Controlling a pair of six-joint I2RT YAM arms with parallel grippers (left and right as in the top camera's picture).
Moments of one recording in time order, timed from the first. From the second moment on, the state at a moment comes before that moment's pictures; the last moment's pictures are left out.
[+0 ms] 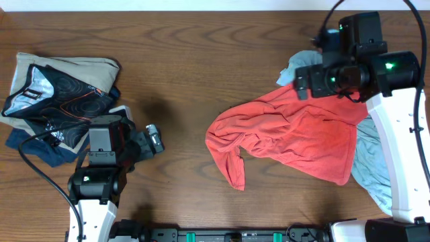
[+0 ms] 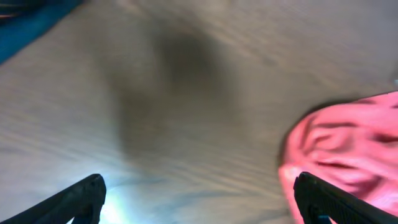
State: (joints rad) left arm -0.02 0.89 0.71 -0.70 0.16 -0.39; right arm 0.13 1.55 1.69 -1.27 -0.03 0.05
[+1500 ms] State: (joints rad) left arm -0.26 1.56 1.08 -0.27 0.04 -0.29; right arm -0.02 1.55 1.69 -1.40 0.11 0.15
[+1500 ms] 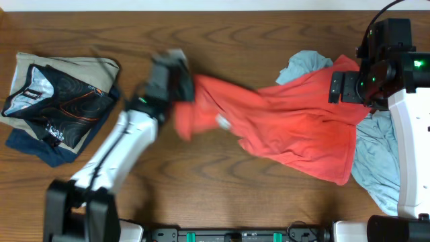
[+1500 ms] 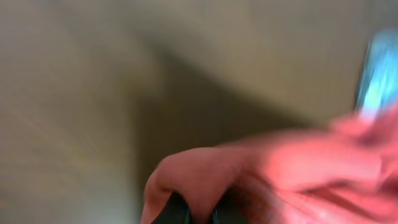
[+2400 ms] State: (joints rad) left arm -0.37 1.73 1.15 -0.84 0.36 -0.45; right arm -0.02 1.55 1.69 -1.41 0.11 0.15
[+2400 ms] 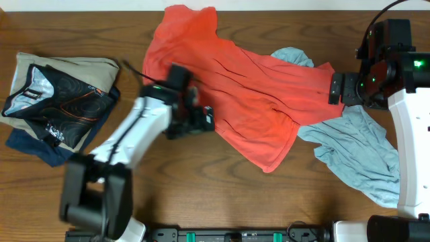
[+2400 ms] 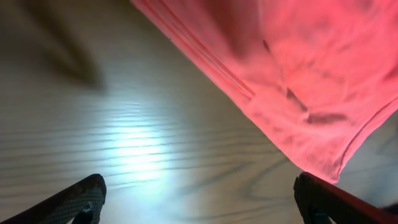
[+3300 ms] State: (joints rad) left arm -0.60 1.93 1.15 -0.53 0.26 -0.69; right arm -0.02 1.55 1.69 -1.42 0.11 0.15
